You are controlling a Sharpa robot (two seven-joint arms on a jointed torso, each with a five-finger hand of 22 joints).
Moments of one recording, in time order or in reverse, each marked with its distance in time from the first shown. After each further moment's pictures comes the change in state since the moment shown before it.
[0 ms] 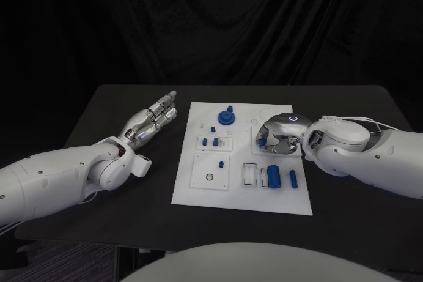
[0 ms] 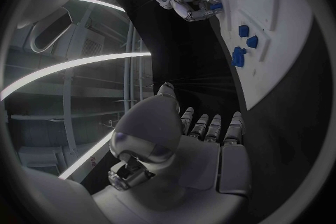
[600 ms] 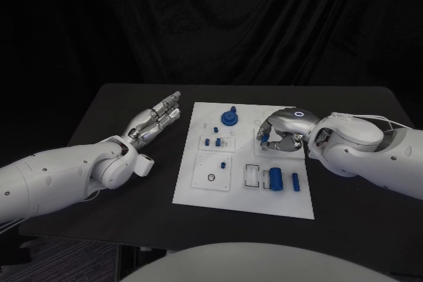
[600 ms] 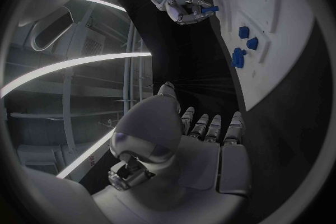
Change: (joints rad) left arm -0.002 -0.003 0.000 0.001 -0.001 0.016 0.000; left_hand 0.011 0.000 0.005 0.000 0.014 0.005 0.012 0.000 0.001 -0.004 0.004 0.000 0.000 -0.001 0.001 0.000 0.001 0.000 0.000 0.000 0.000 0.000; right arm 0.041 -0.038 -0.001 0.082 -0.002 -0.042 0.005; right_hand 0.021 -0.002 0.056 -0.062 -0.035 0.081 -0.006 0.056 0.077 0.057 0.000 0.012 0.028 -0.005 -0.020 -0.007 -0.020 0.000 -0.005 -0.023 0.003 0.000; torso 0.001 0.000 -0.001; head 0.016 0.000
